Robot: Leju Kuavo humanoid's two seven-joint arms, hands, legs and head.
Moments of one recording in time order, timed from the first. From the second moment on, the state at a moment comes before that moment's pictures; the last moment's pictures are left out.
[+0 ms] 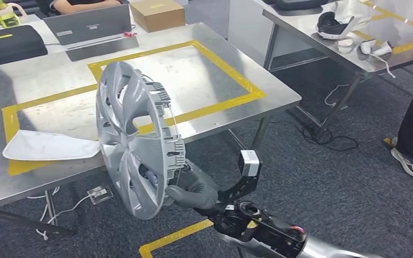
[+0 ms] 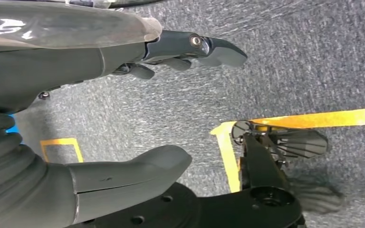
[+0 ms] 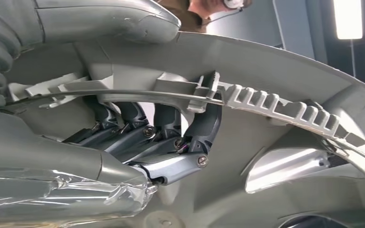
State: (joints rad) left arm -0.11 0.16 -1.13 -0.20 1.10 0.18 0.04; right arm -0.28 0.05 0.70 -1.46 -0.66 0.39 -0.61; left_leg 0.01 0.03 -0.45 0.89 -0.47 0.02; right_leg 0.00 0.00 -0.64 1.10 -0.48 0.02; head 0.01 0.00
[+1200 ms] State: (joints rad) left arm -0.11 0.16 -1.13 -0.20 1.10 0.18 0.04; right arm -0.27 0.03 0.69 -1.45 -0.66 0.40 -0.62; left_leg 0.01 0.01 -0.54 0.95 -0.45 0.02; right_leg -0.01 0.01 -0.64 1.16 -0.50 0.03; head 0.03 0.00
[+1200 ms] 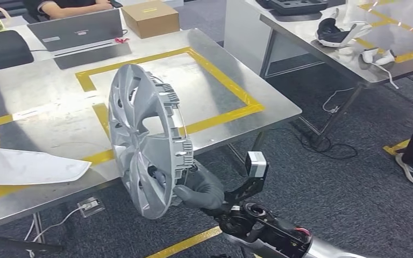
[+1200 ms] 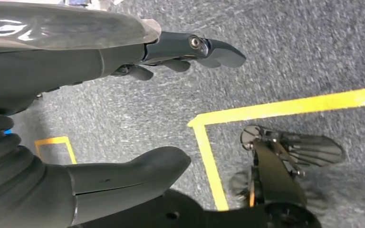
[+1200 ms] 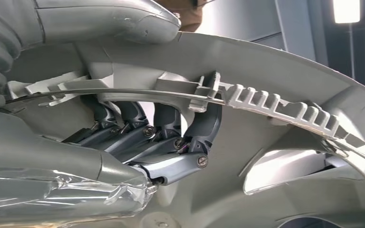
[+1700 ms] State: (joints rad) left arm -0.12 0.16 -1.13 -0.20 1.10 0.18 0.03; right arm -0.31 0.03 0.70 -1.43 -0.57 0.32 -0.58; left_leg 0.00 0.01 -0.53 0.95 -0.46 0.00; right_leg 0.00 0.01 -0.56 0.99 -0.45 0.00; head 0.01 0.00
